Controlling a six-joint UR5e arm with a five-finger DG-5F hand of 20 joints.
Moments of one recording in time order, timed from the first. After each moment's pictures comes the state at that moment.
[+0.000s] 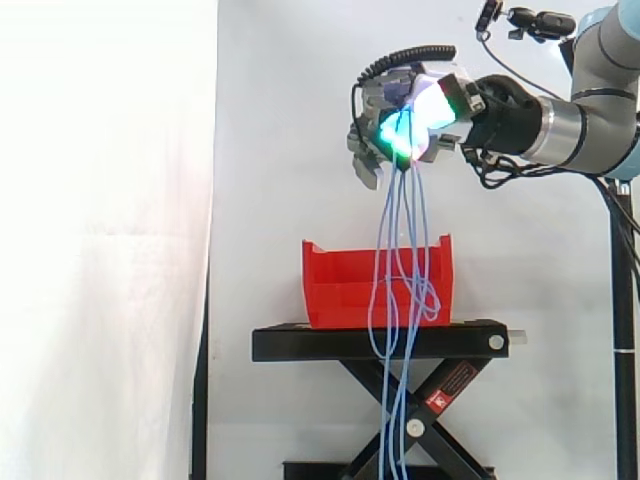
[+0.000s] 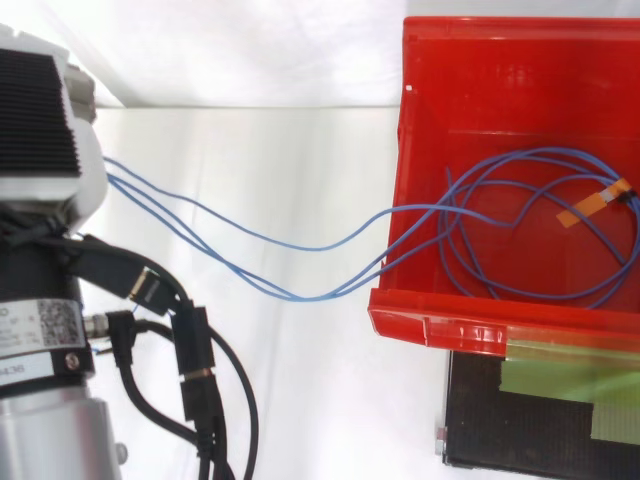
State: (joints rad) arm -0.07 -2.12 -1.03 -2.97 -1.90 -0.72
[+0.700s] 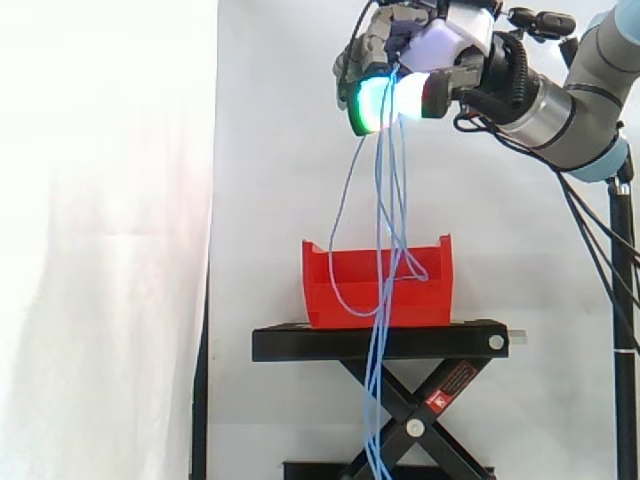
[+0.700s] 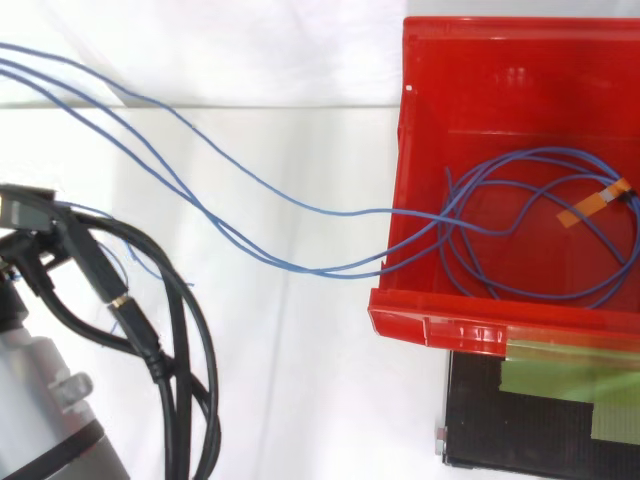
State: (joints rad) arm -0.08 -2.12 -1.03 -2.69 -2.10 -1.21
